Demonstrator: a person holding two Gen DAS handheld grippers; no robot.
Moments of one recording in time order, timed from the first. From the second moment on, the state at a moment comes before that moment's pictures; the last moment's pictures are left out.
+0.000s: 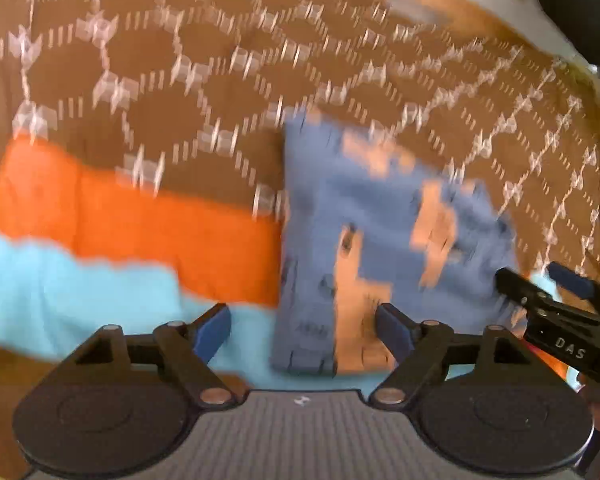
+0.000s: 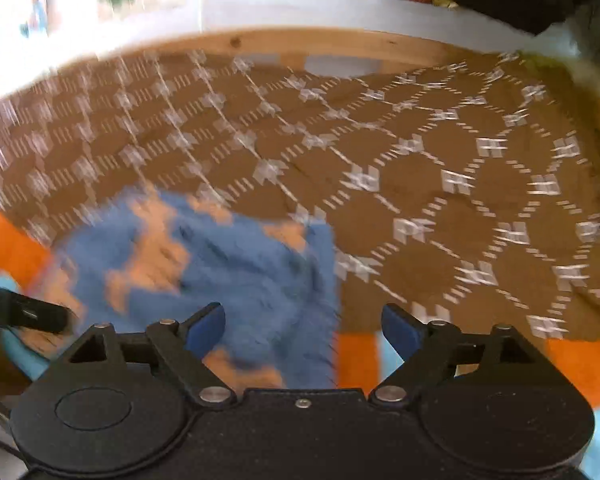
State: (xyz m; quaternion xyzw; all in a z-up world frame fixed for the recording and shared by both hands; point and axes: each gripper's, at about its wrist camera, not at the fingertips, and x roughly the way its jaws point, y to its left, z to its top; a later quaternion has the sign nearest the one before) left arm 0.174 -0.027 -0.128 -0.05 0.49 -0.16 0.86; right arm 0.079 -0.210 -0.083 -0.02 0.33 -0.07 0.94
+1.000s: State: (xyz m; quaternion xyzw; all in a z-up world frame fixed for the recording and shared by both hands) left arm 0.191 0.027 -0.145 -0.24 0.48 -0.20 0.82; right arm 0.300 -0.126 -0.084 -0.02 0.46 0.34 0.82
